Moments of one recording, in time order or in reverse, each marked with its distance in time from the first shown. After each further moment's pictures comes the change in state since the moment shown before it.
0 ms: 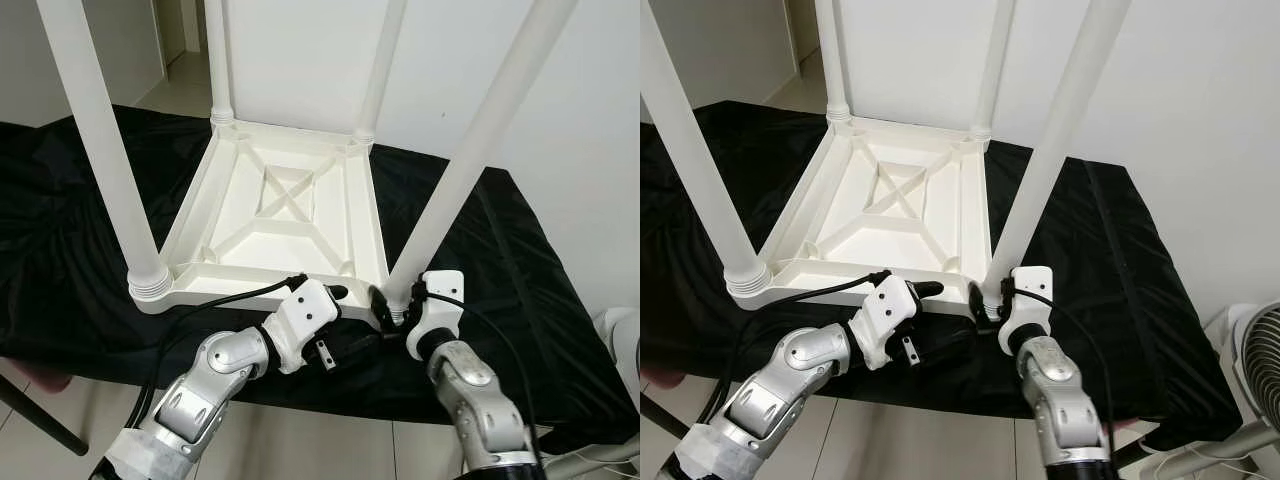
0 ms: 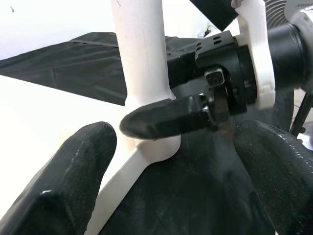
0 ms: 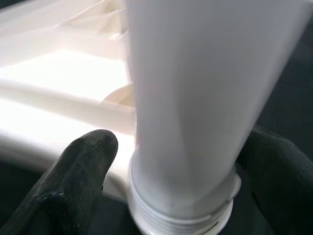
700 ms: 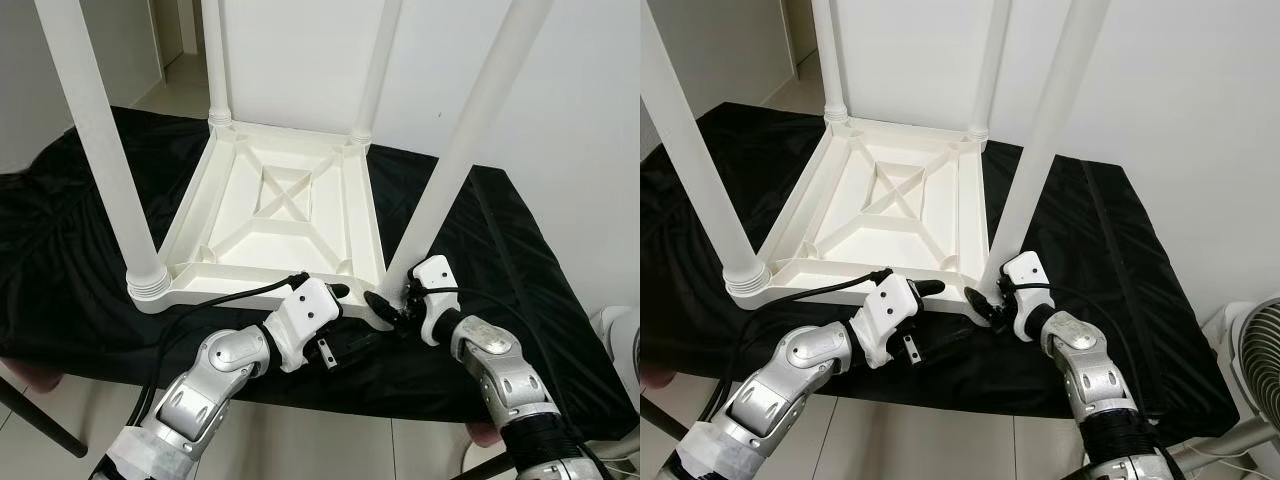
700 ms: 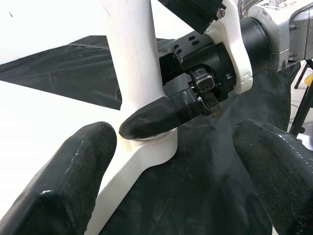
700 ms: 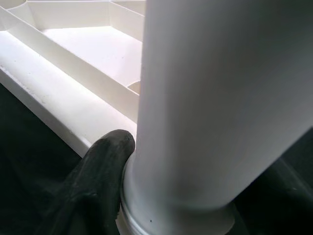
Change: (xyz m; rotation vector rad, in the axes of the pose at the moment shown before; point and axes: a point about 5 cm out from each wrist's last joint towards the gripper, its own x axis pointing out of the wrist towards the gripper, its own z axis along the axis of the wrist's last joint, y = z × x) left arm 0.002 0.000 0.002 0.004 -0.006 -0.003; right arm 0.021 -0.019 0.002 -0.184 0.035 0.301
